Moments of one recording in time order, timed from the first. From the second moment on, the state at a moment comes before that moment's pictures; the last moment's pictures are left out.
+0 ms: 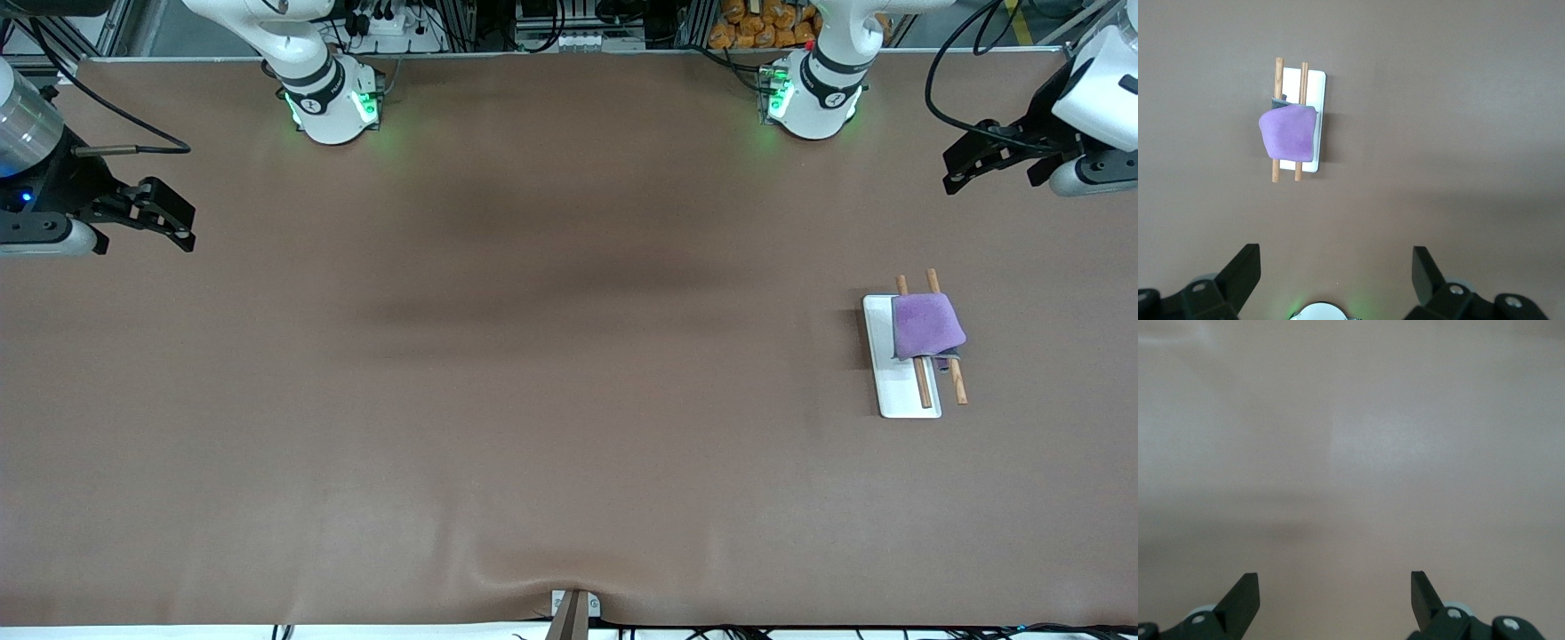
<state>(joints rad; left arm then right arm) -0.07 -0.10 -0.07 -1.59 0.02 1.46 -0.22 -0.02 0.02 0.17 -1.49 -0.06 1.56 0.09</state>
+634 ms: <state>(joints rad) -0.07 -0.11 -0.07 -1.59 0.02 1.45 -0.22 -0.02 0.02 0.17 -1.49 -0.06 1.56 0.09</state>
